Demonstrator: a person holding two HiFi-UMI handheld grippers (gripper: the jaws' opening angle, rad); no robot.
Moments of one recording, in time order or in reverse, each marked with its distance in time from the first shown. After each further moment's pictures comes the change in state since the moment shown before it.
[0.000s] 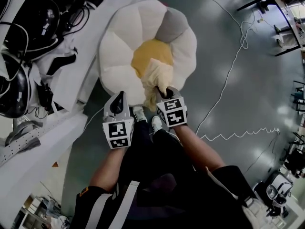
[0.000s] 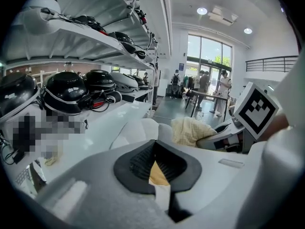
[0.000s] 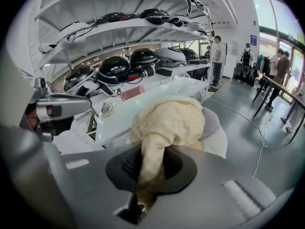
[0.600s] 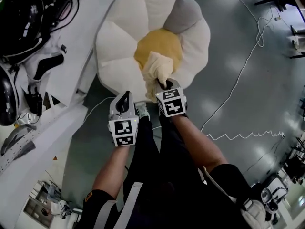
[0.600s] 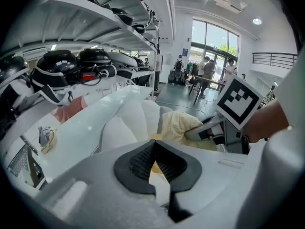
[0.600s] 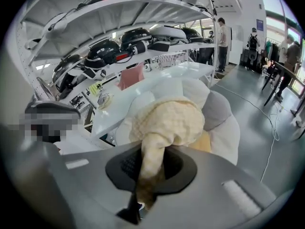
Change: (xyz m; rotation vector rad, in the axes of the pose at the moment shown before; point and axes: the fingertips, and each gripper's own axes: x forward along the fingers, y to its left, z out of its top) left arm 0.092 -0.013 -0.080 -0.016 0.162 0.028; right arm 0.119 -0.052 -0.044 0.023 0.123 0.078
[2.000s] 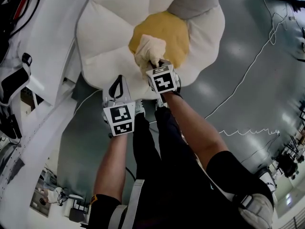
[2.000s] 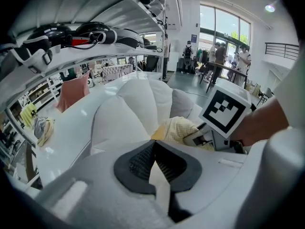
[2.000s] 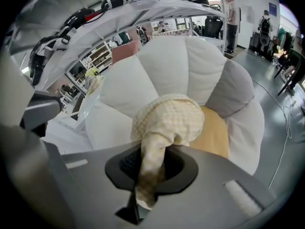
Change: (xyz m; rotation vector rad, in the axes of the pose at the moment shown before) left arm 0.156 0.045 -0.068 -0.008 0.121 0.102; right arm 0.197 -0.058 -0.044 0.036 0.197 0.059
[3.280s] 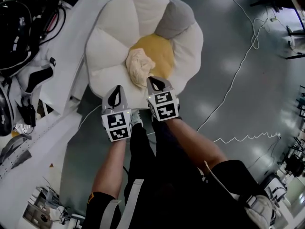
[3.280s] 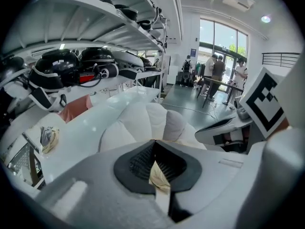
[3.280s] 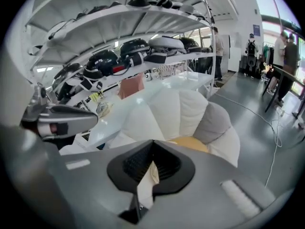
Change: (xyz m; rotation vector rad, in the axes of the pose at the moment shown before) left arm -0.112 -0.027 0.087 -0.047 -0.125 -0.026; right arm -0.206 0.047 0.050 -0.041 -0.318 -0.060
